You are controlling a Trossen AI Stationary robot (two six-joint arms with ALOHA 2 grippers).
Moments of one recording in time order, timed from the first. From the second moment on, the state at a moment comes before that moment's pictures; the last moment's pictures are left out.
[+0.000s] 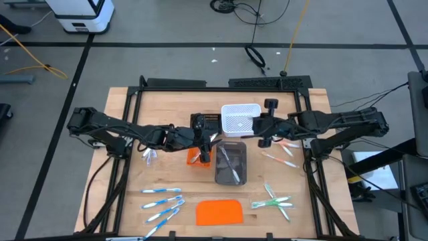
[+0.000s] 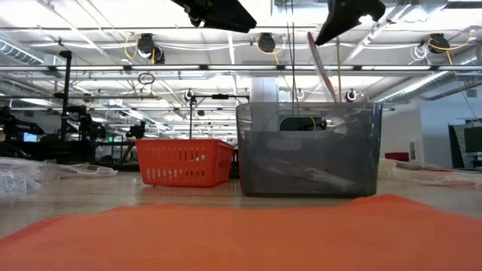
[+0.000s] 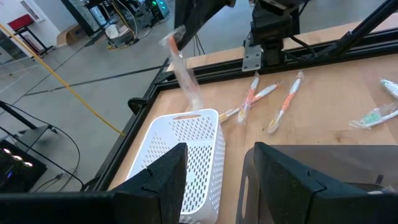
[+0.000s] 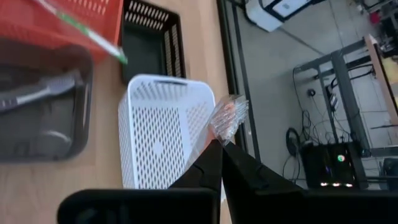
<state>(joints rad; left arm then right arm) -0.15 1.49 1.10 0.03 -0.45 0.18 0.10 1.23 1.21 -0.84 0.63 -0.23</state>
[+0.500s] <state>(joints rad) -0.15 1.49 1.10 0.03 -0.45 0.18 0.05 1.23 1.21 -0.80 0.62 -0.22</state>
